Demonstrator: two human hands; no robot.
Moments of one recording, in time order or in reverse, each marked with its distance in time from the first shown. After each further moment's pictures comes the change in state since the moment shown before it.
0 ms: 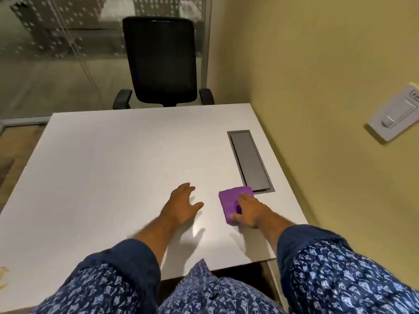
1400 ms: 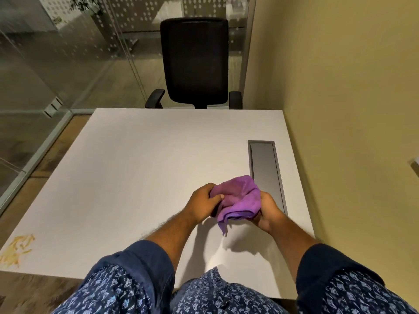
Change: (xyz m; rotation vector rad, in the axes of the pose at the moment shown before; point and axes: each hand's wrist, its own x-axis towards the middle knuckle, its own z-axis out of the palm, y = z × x) left_hand 0.060 0.094 0.038 -0.432 0.142 -0.128; right_hand 0.047 0.040 -0.077 1.789 -0.263 0.037
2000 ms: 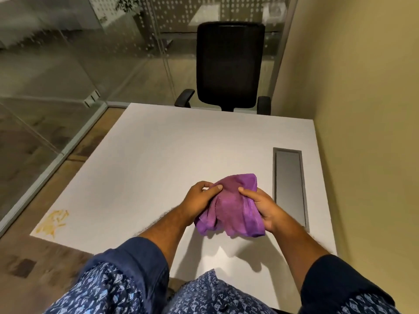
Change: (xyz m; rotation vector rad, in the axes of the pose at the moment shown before) left_hand -0.025 -0.011 -0.062 -0.380 0.125 -0.188; right_hand 0.004 0.002 0.065 -0.120 -0.382 0.017
